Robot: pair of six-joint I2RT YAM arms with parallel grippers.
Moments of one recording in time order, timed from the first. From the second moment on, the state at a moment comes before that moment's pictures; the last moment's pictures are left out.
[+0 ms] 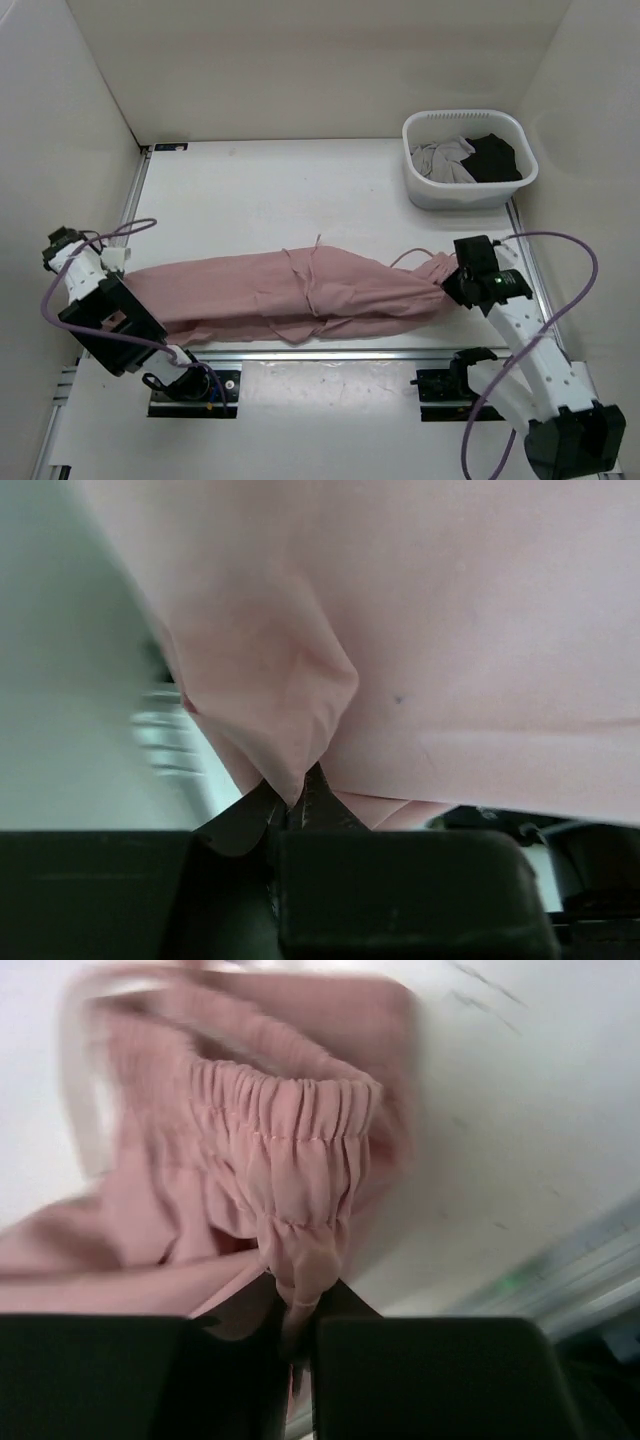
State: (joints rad) left arm 0.77 1.46 1.10 -1.05 -0.13 0.77; right arm 0.26 0.84 0.72 -0.89 0.29 0.93
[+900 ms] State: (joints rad) left arm 0.82 1.76 1.03 -0.88 -0.08 0.71; right arm -0.11 1.15 0.50 -0.50 0.01 0.75
